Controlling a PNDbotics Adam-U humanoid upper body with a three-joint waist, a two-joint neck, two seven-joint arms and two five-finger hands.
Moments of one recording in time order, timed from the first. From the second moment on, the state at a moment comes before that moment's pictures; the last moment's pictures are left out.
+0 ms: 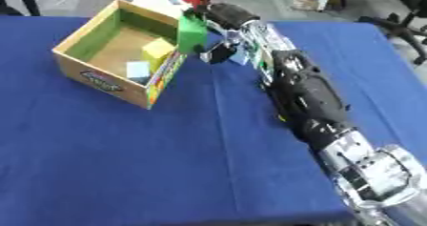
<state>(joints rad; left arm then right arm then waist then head) -0.16 0.29 0.02 -1.82 -0.09 -0.09 0.05 -1.06 -0.26 0.19 -0.90 1.06 -0.32 0.21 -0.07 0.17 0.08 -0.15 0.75</state>
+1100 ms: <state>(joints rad) -0.21 0.28 -0.01 -1.82 -0.07 -0.09 0.02 -1.13 -0.12 0.18 -0.81 1.23 -0.36 0.34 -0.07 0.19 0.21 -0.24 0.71</state>
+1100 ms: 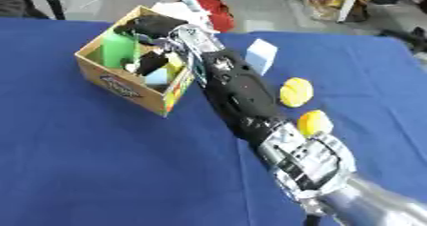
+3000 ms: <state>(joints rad) -0.17 0.28 0.01 -1.82 -0.08 -0.09 0.04 -1.01 -0.38 0.04 -0.73 0.97 -0.15 0.39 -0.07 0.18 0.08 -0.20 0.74</state>
